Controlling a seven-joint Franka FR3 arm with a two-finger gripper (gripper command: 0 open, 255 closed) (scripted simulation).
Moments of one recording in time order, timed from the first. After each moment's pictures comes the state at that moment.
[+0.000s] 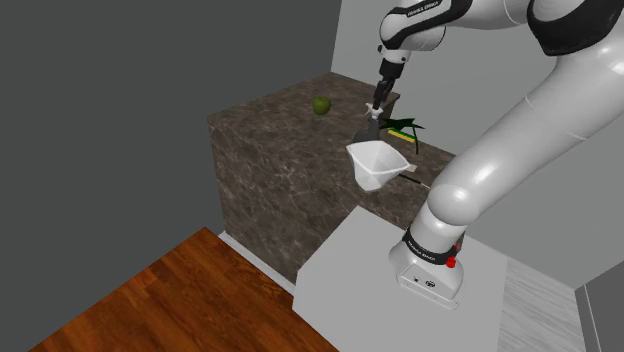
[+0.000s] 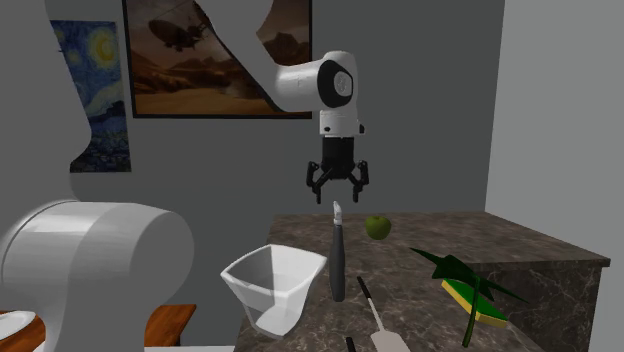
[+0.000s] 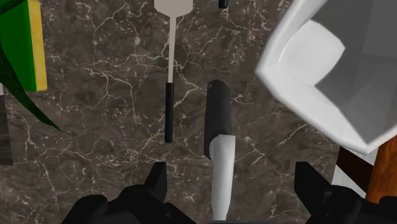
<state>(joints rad) -0.09 -0.28 -0.61 -2.26 -0.16 2.05 -0.74</state>
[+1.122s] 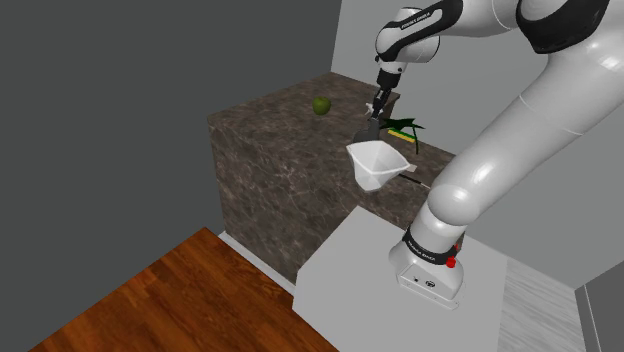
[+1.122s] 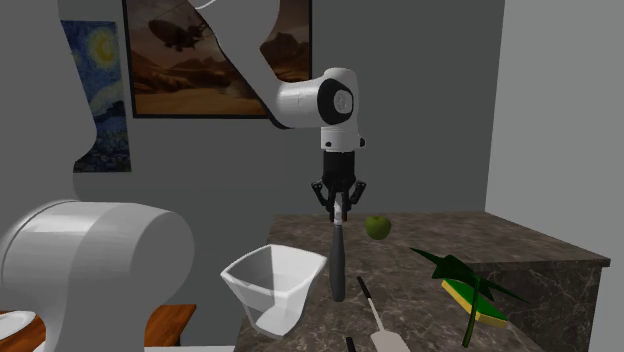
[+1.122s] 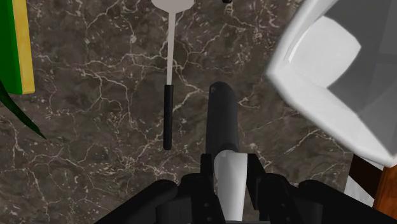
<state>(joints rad) -0.09 -0.23 -0.63 -2.31 -0.14 2.14 -0.76</state>
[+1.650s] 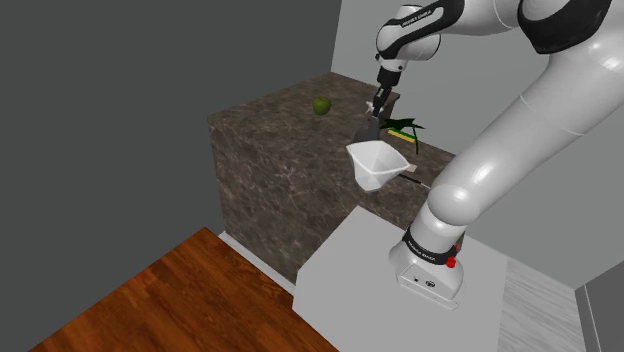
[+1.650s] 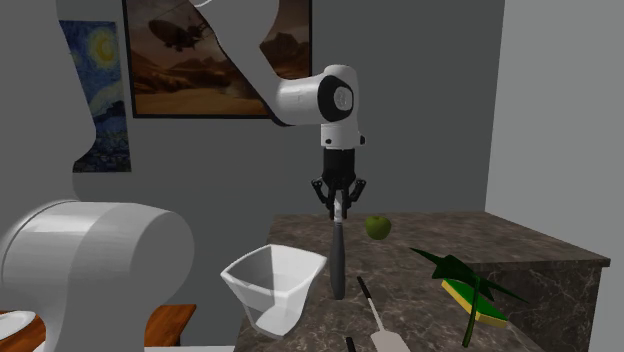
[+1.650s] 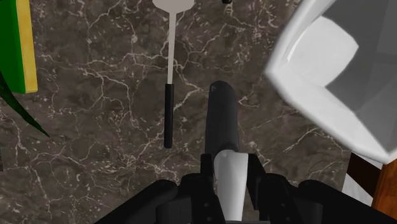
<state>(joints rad) -0.09 -0.24 -0.63 -2.29 -0.14 2.13 -0.76</state>
